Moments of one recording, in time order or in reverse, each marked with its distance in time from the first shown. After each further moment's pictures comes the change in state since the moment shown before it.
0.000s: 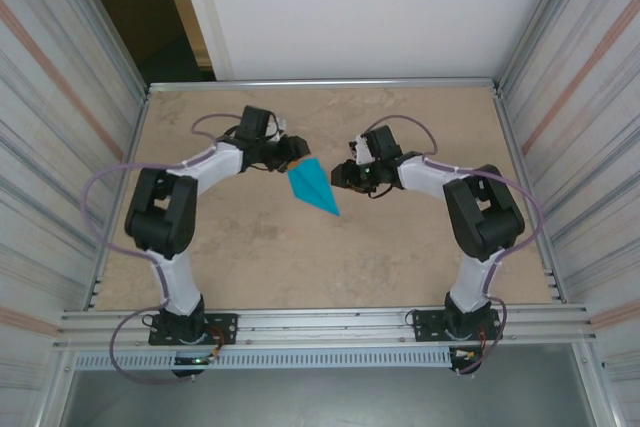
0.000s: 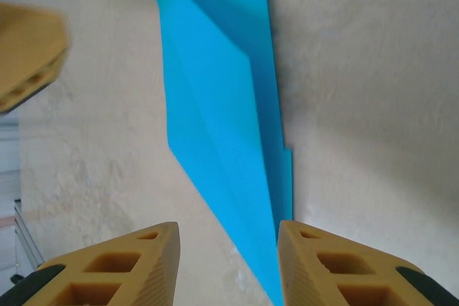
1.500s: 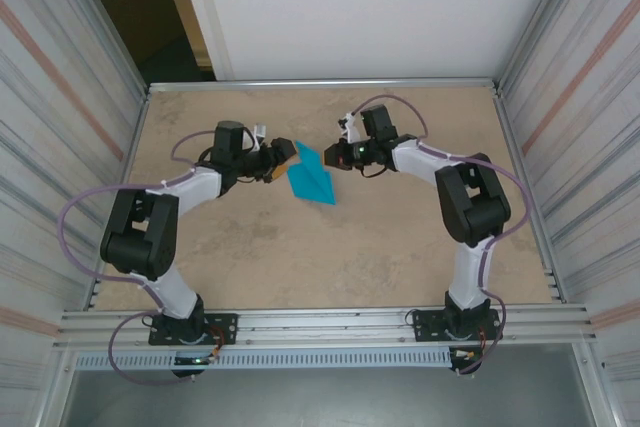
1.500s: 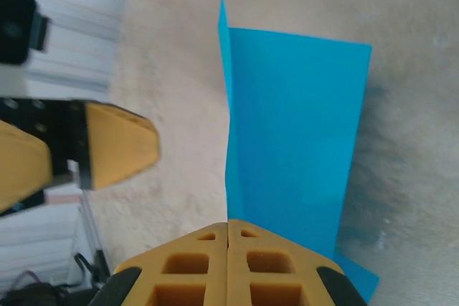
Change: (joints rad) left arm 0.063 -0.163 -0.283 0.348 0.149 -0.111; right arm -0.035 0.072 0.175 0.082 -0.206 -0.023
